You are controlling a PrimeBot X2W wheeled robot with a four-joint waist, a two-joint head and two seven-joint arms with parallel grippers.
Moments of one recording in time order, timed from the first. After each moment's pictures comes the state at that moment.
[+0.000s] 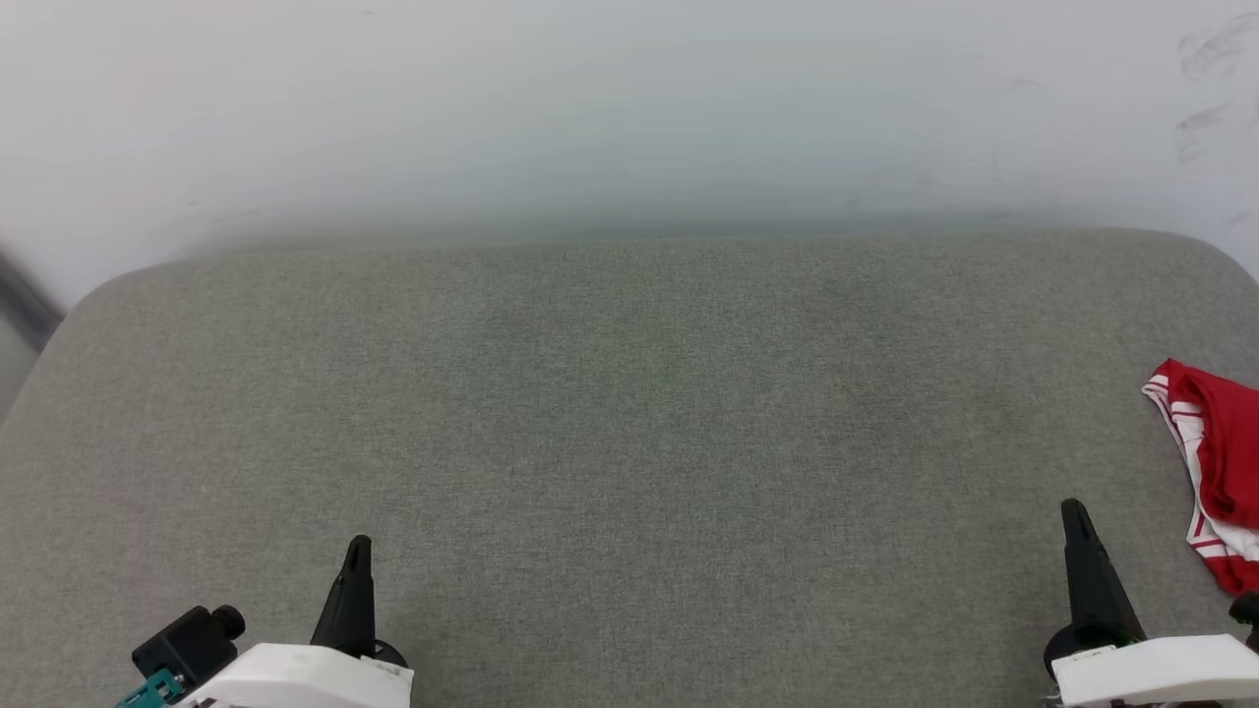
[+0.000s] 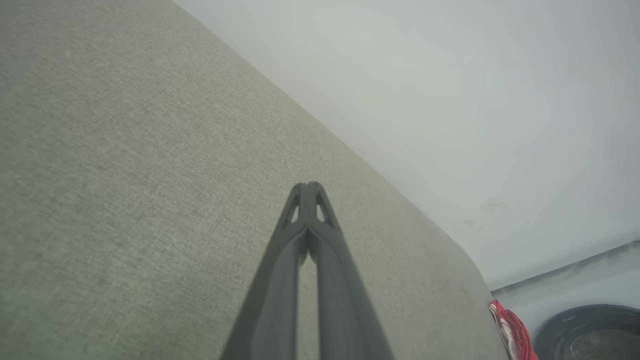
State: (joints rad) left arm 0.04 0.06 0.00 0.15 -0.81 -0.06 -0.11; right arm 0.06 -0.07 -0.06 0.12 0.85 0.13 -0.11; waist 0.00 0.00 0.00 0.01
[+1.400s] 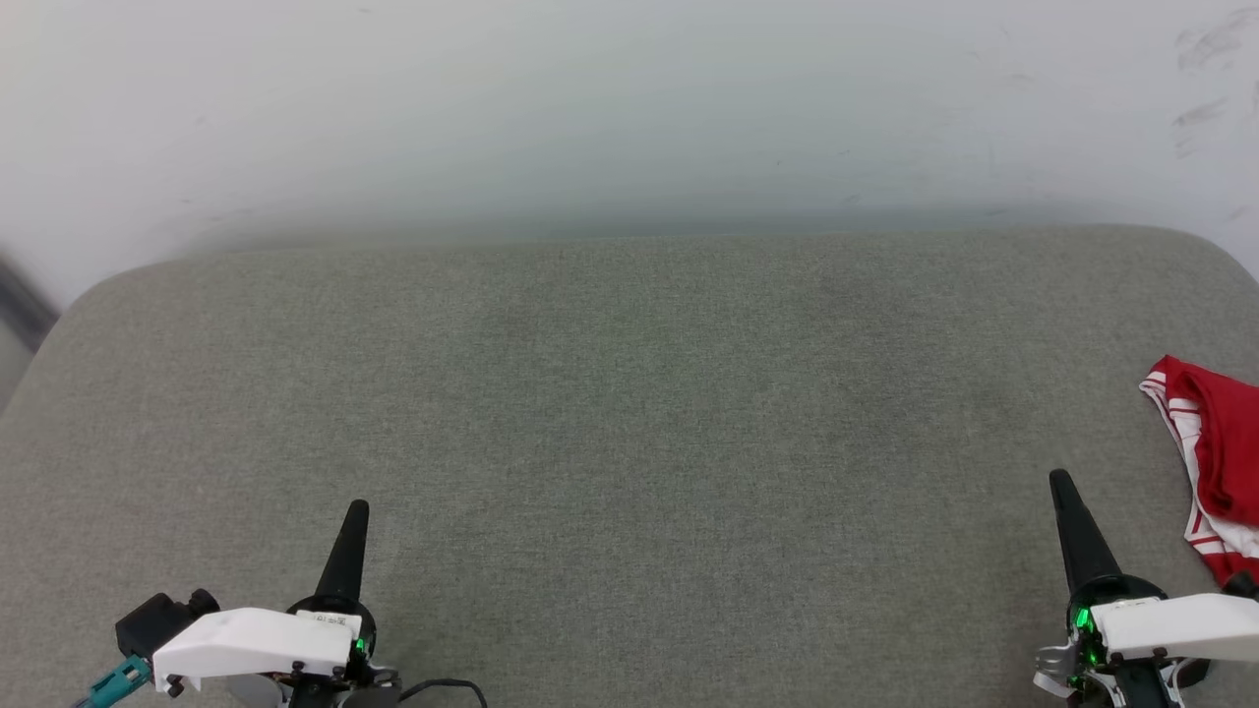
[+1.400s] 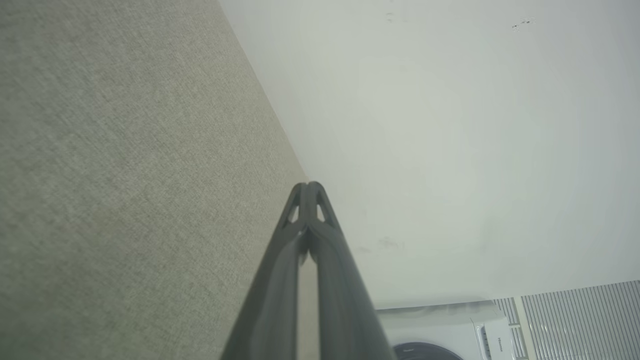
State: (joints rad) left arm -0.04 0.07 0.05 0.20 -1.29 -0.10 0.01; right arm -0.03 -0.07 -0.07 0.19 1.31 0.13 0.00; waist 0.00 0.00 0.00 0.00
